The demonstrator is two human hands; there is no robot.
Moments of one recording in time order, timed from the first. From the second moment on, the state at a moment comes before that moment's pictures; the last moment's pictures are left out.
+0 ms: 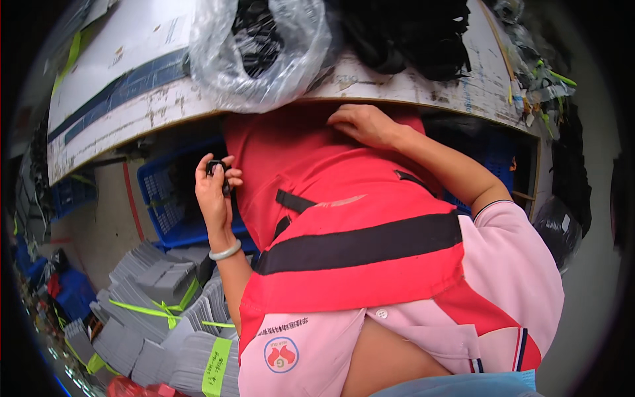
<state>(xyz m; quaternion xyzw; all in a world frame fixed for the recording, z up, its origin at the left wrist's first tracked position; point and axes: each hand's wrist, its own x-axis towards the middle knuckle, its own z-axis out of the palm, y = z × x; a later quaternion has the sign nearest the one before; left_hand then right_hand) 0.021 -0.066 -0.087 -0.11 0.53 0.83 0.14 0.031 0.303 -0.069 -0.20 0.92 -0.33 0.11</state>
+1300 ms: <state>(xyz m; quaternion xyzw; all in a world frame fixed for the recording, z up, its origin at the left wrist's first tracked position) -0.019 0.043 0.007 -0.02 0.39 0.89 0.24 -0.018 0.272 0.051 -0.02 0.67 -0.72 0.18</state>
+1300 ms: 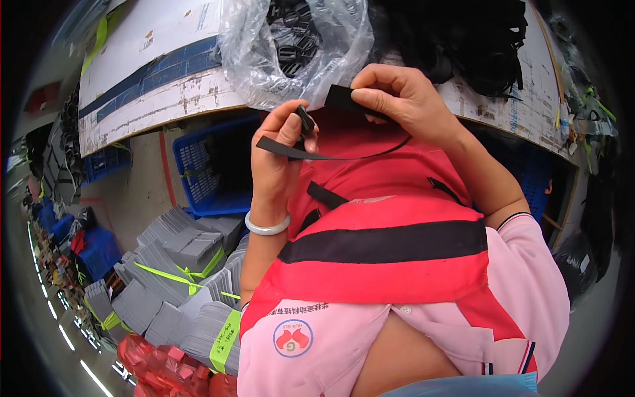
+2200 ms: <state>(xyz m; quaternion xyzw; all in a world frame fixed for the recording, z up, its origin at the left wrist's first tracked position) -0.016 0.035 -0.010 -0.15 0.34 0.87 0.34 -0.019 0.235 0.017 -0.02 0.56 -0.78 0.27</state>
